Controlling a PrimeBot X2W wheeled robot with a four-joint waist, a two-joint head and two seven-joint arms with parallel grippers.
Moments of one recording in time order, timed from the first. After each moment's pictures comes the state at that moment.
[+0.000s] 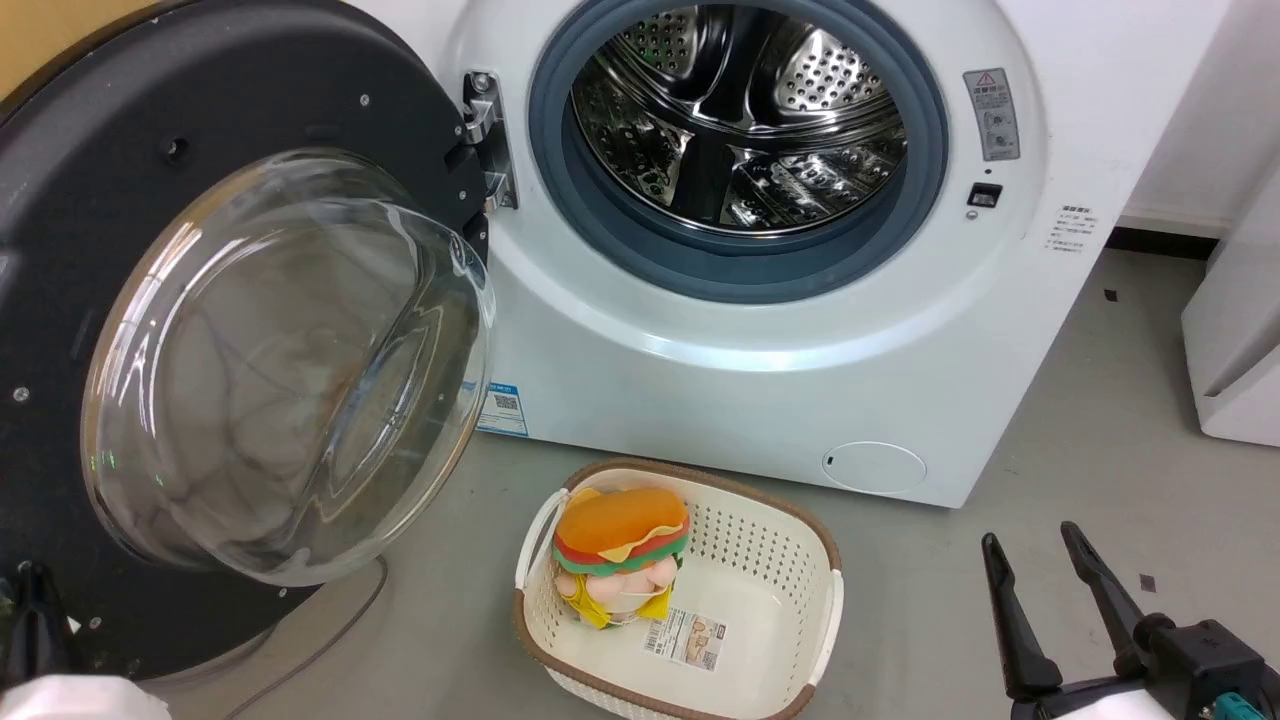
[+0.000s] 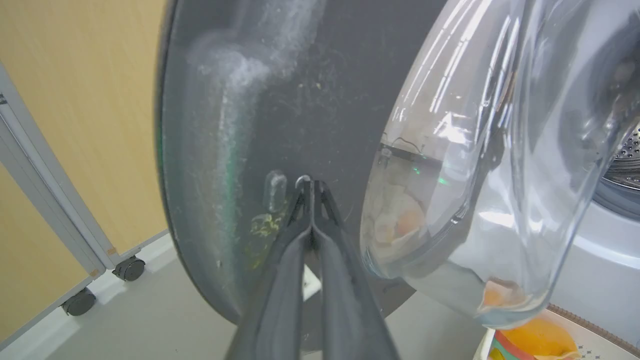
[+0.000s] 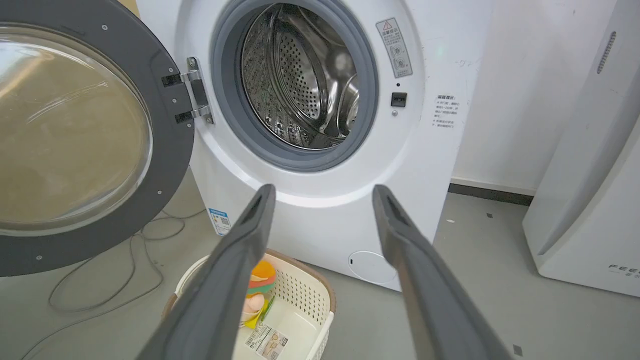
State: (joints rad) left arm 0.02 0.38 0.16 0.28 -0.44 0.17 -0.26; right arm 0.11 -0.05 -0.02 -0.03 0.09 0.13 -0.16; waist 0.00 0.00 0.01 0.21
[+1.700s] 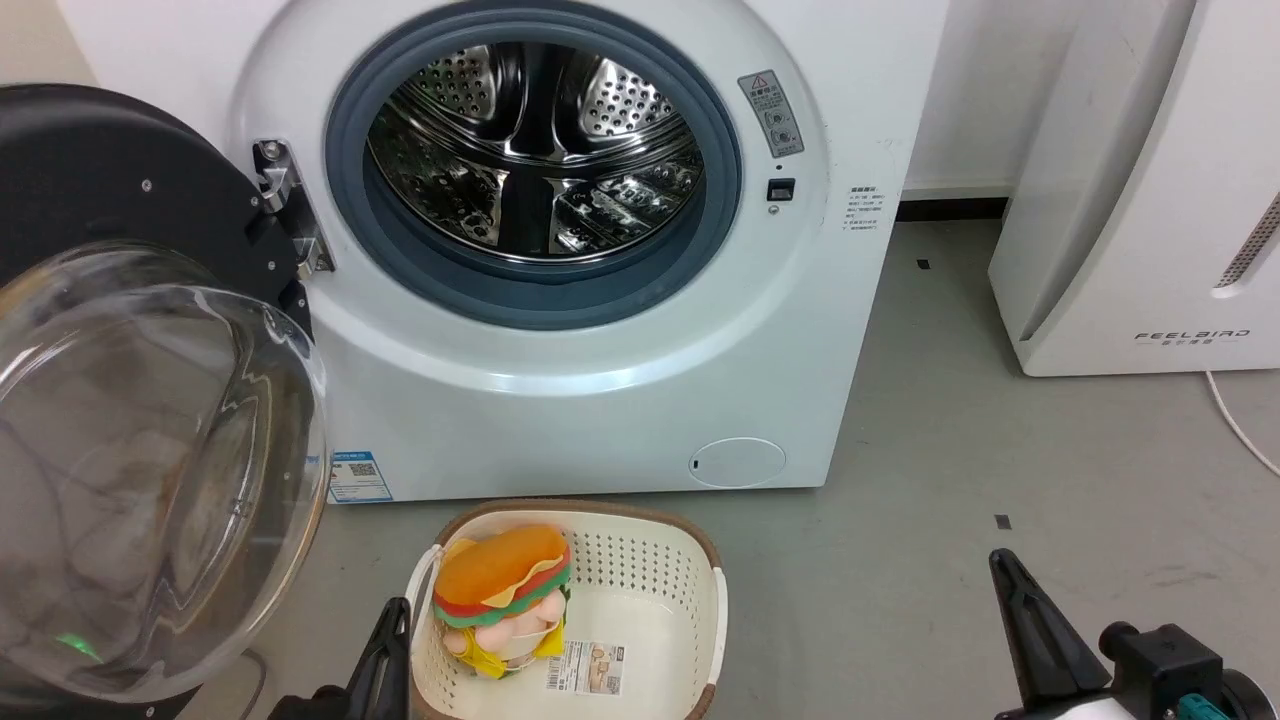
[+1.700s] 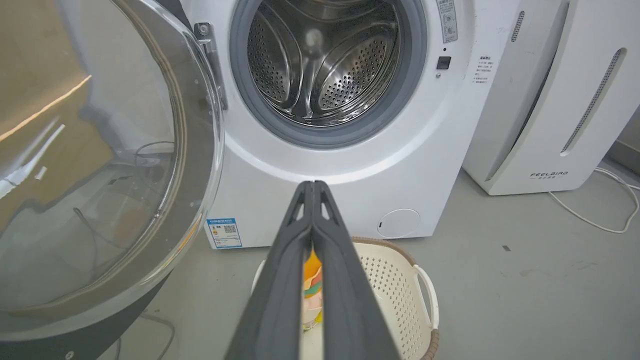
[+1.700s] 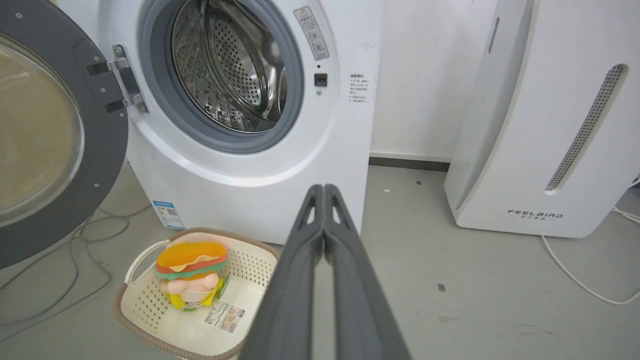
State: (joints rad) left arm 0.17 0.17 -0.17 0.04 -0.19 0.11 -0.25; right arm 0.13 -0.05 0.01 -0.04 0.06 0.13 -0.10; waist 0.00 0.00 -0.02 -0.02
